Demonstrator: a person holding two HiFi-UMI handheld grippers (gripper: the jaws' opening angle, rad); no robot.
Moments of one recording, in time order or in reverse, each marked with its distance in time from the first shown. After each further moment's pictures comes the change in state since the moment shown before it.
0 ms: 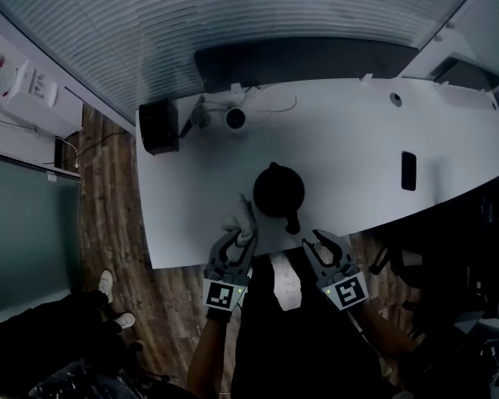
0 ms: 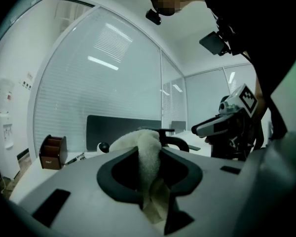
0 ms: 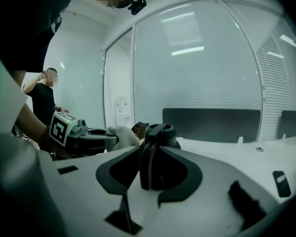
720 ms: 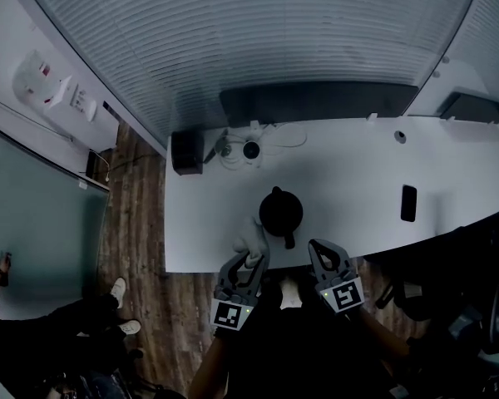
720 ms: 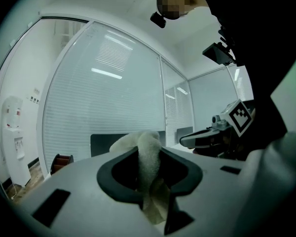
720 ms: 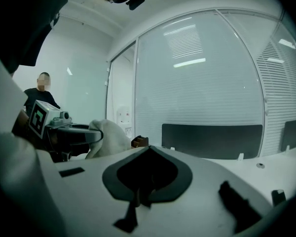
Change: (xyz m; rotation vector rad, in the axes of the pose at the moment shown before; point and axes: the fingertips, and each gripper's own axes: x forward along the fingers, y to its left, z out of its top) left arm -0.016 -0.049 0.082 0.052 -0.021 0.098; right arm -0.018 -0.025 0.058 -0.056 -0.104 0.029
